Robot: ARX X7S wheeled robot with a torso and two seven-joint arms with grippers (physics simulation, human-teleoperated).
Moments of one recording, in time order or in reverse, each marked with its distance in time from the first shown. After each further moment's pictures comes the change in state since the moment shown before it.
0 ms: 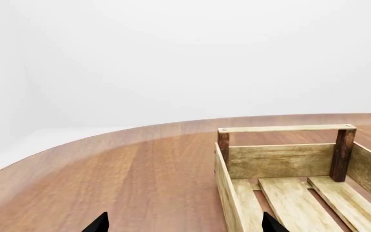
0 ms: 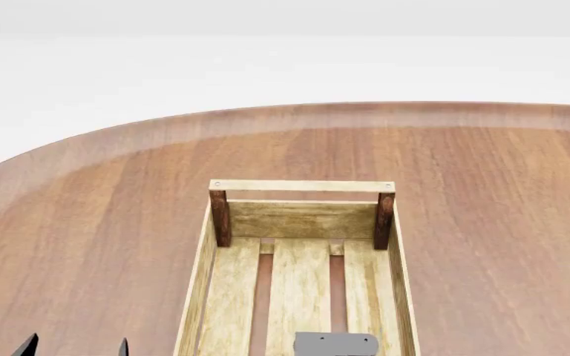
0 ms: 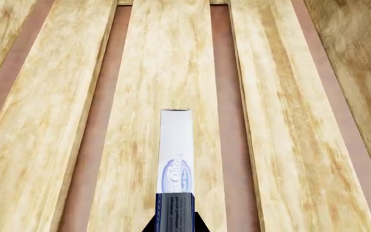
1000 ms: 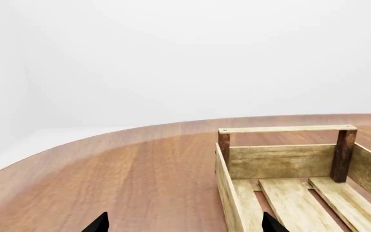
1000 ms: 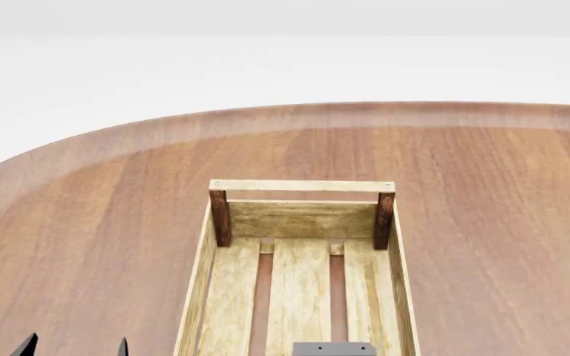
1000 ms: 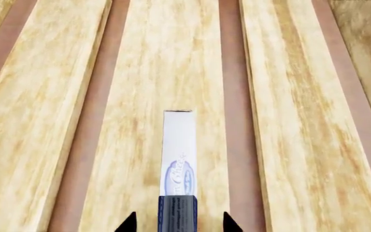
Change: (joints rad) left arm -0.004 -0.006 0.008 0.000 -0.007 0.002 -0.009; right arm -0.013 0.000 0.003 0.007 -0.017 0.038 -0.016
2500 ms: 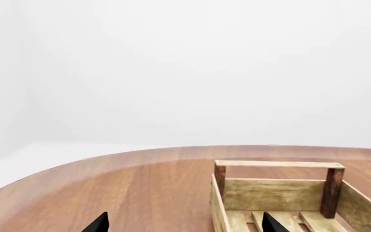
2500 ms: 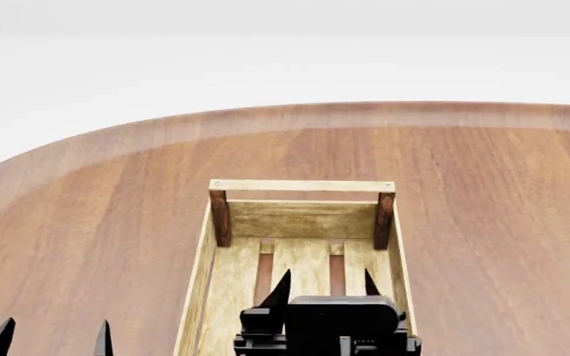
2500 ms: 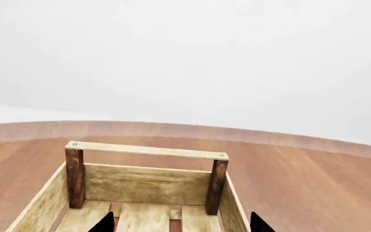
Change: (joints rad) left arm 0.043 -0.058 -0.019 0.178 -0.053 -0.013 -0.030; right arm 0.101 0.370 -0.107 -0.794 -0.543 -0.399 0.712
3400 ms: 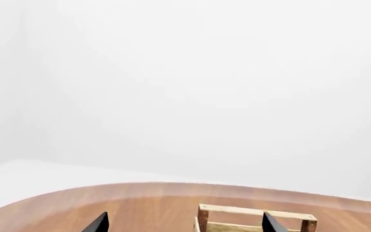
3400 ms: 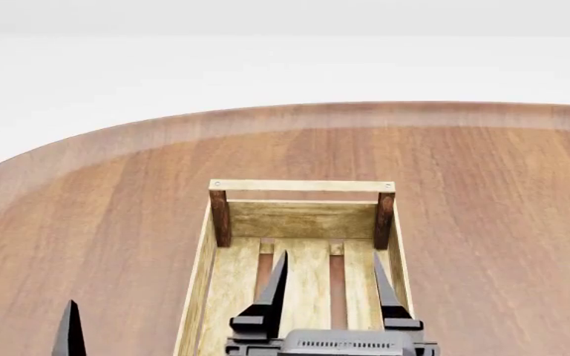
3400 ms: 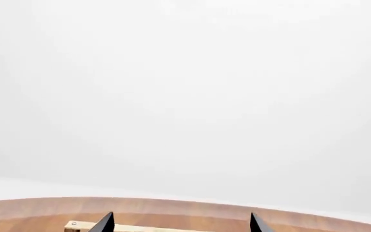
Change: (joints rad) left arm 0.081 -0.070 -0.036 0.264 -0.071 -0.001 -0.047; right arm 0.018 0.114 -0.029 -0.240 -0.364 -0.025 0.270
